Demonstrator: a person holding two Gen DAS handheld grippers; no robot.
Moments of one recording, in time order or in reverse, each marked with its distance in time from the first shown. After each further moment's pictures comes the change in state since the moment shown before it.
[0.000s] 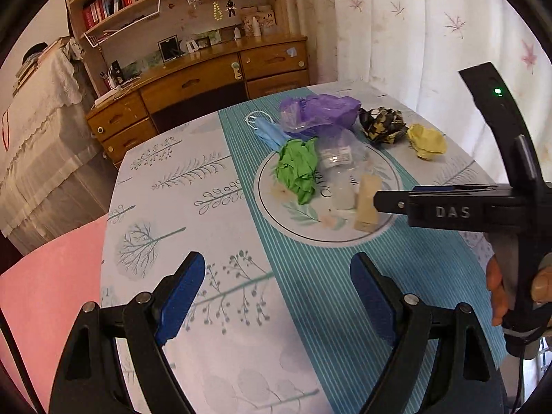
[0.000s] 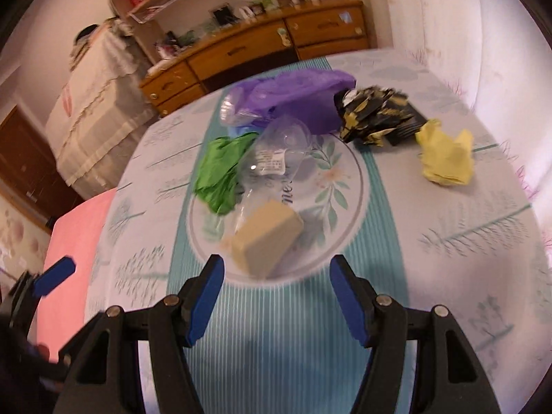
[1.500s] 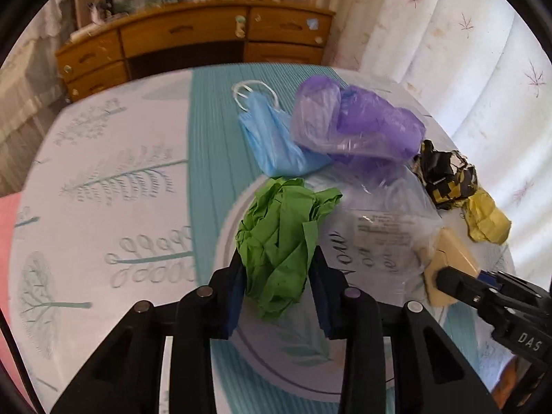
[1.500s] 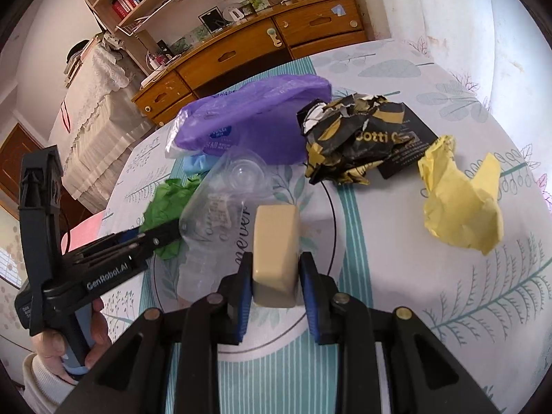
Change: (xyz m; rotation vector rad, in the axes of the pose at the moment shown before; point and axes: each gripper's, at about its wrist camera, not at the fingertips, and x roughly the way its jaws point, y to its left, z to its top) left arm 0.158 0.019 0.071 -0.215 0.117 -0.137; right arm 0.024 -0.053 0.036 0.024 -0.008 0.068
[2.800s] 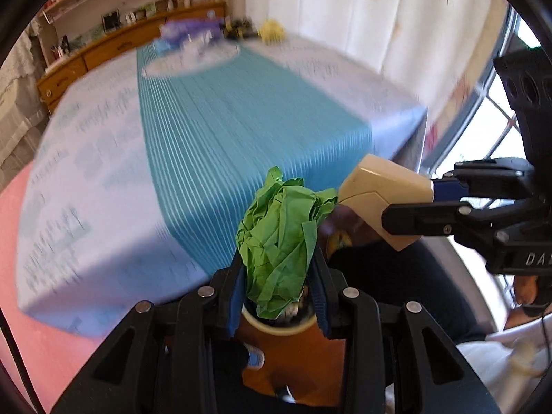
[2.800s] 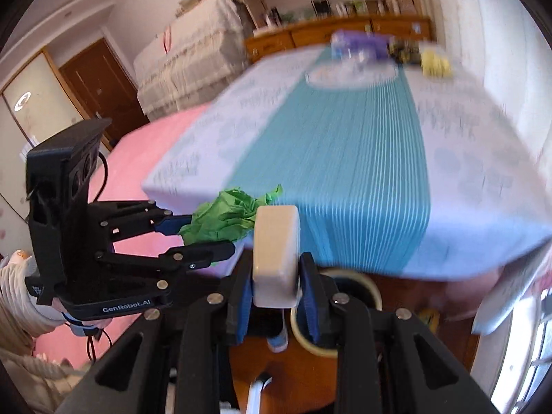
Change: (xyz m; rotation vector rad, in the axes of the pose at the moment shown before) left arm -0.214 -0.120 -0.384 0.281 0.051 -0.107; right arm -0.189 0.026 -0.334 -0.304 0.082 0.161
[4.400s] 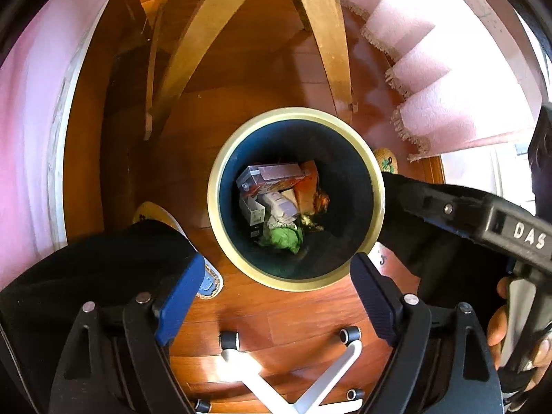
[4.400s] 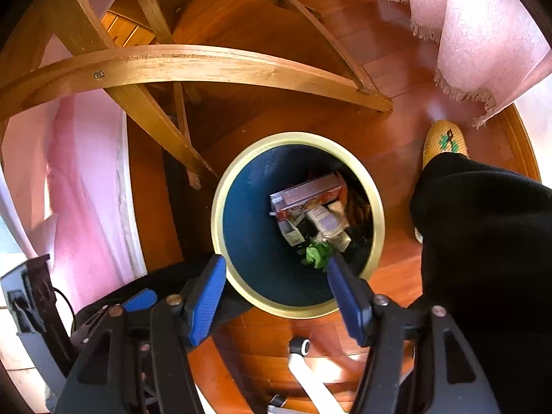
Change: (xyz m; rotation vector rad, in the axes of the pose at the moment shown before) left arm 0.264 0.047 -0.115 -0.411 0.435 -0.002; right arm 0.241 -0.165 -0.124 0.656 0.314 -0.126
